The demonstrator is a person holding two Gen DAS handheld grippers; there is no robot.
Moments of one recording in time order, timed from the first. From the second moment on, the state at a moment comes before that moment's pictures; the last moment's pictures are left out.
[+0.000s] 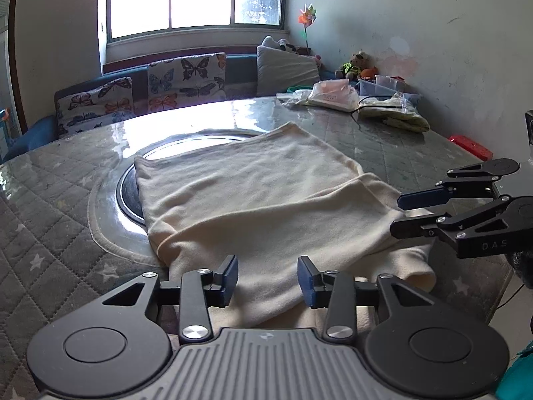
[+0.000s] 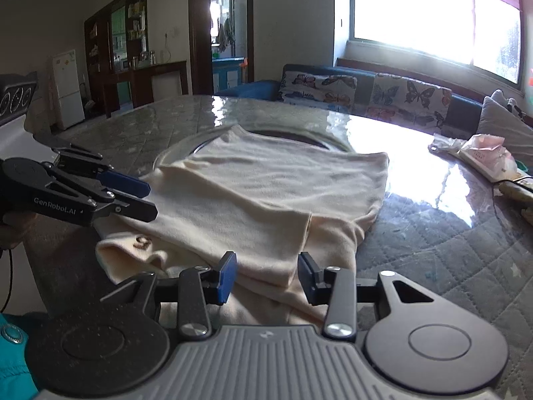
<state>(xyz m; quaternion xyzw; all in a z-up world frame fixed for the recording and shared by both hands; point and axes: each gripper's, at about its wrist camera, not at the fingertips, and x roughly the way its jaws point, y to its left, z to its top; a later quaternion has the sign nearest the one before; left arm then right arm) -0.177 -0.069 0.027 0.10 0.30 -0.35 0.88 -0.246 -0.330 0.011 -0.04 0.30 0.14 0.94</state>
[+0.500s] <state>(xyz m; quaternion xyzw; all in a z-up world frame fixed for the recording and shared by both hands) -0.195 -0.062 0.029 0.14 0.30 -0.39 0.86 -0.254 -0.327 0.012 -0.05 0.31 0.16 0.94</state>
